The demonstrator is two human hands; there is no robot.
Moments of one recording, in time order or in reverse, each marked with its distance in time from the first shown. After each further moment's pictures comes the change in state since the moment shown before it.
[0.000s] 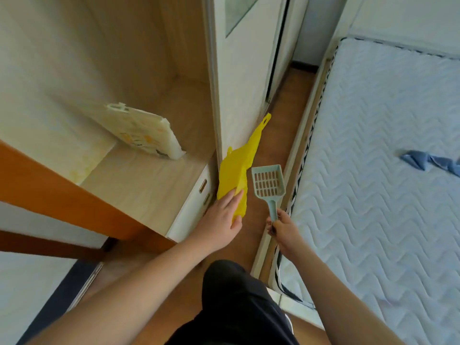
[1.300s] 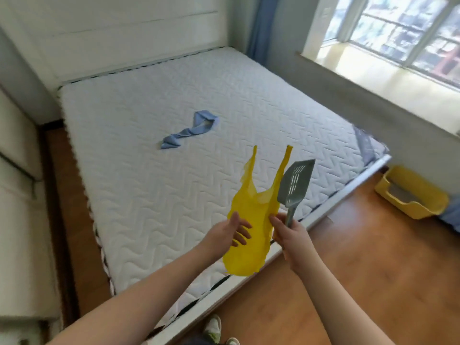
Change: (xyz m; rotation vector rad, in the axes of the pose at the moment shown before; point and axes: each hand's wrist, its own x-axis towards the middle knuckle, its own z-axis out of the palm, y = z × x) left_hand 0.009 0.497 0.282 -0.624 -0.932 0.280; right_hand -0.335 0.083 -0.457 0.609 0.884 -0.307
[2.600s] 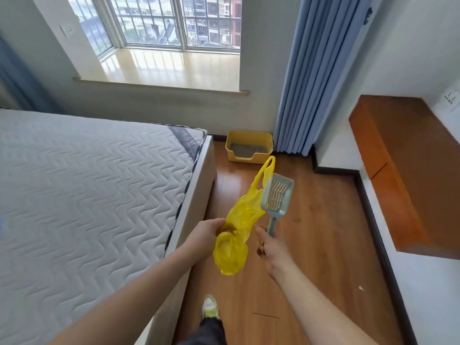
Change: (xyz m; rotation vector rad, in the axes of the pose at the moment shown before) left_hand 0.240 0.135 0.469 0.667 -0.645 0.234; right_hand 0.034 -0.021 -0.475 0.478 0.788 0.152
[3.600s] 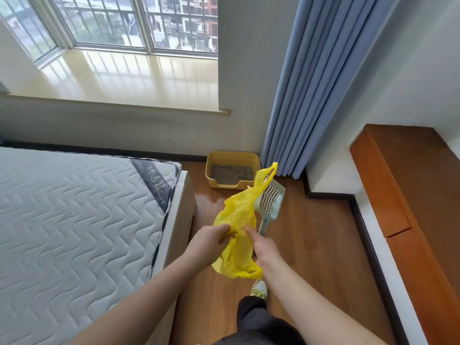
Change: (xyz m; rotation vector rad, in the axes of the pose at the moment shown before) left_hand 0.364 0.046 -0.079 0.389 0.029 0.197; right_hand 0.289 -0.203 0.092 0.198 0.069 0.159
